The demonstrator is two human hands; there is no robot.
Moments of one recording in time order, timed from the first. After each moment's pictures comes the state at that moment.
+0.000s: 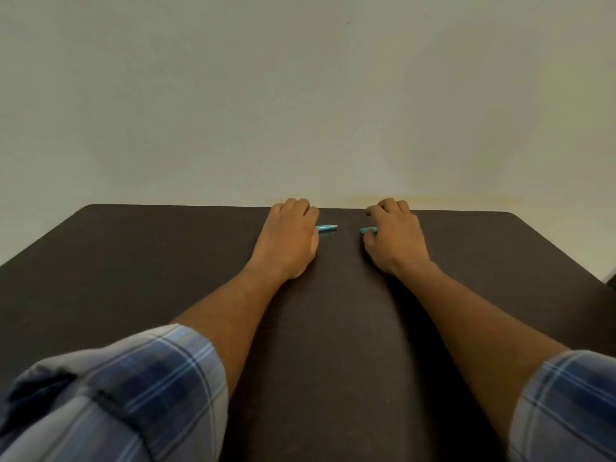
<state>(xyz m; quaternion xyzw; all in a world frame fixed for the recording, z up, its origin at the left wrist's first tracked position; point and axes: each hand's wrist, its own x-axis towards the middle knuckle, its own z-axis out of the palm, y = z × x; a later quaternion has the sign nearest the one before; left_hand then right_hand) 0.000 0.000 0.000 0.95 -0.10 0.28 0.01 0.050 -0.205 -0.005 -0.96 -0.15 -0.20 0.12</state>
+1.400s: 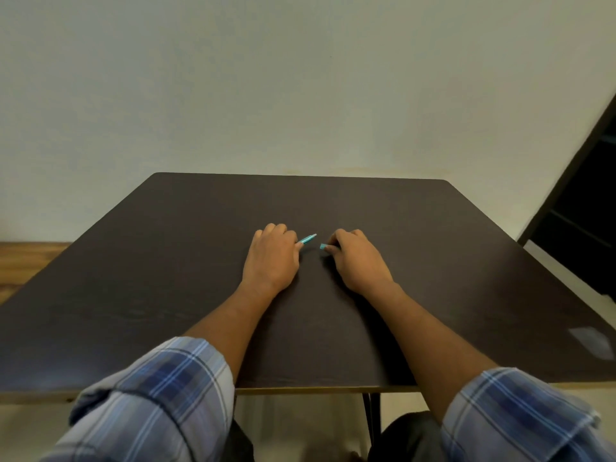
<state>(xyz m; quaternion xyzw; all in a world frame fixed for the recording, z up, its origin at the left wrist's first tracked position) -0.256 -0.032 -0.003 0.97 -0.01 0.25 0.06 -0.217 -0.209 -0.008 -0.94 -0.19 -0.11 0.25</state>
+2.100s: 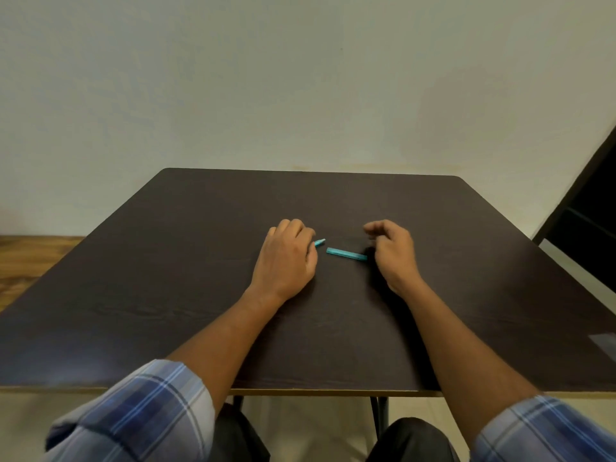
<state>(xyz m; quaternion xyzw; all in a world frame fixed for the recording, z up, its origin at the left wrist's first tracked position) -0.274 -0.036 -0.002 0.93 -0.10 0.33 0.12 -0.203 -0.237 -0.009 -0.80 -0.03 -0.10 0.59</state>
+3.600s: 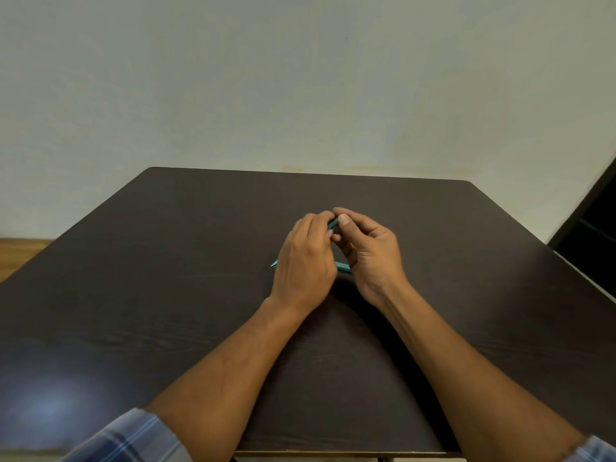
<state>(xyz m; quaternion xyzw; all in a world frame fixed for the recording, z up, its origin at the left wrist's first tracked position) -0.253 -0.070 0.002 0.86 -0.11 0.39 0.31 -0.217 -0.186 0.013 -0.49 -0.13 0.03 0.86</state>
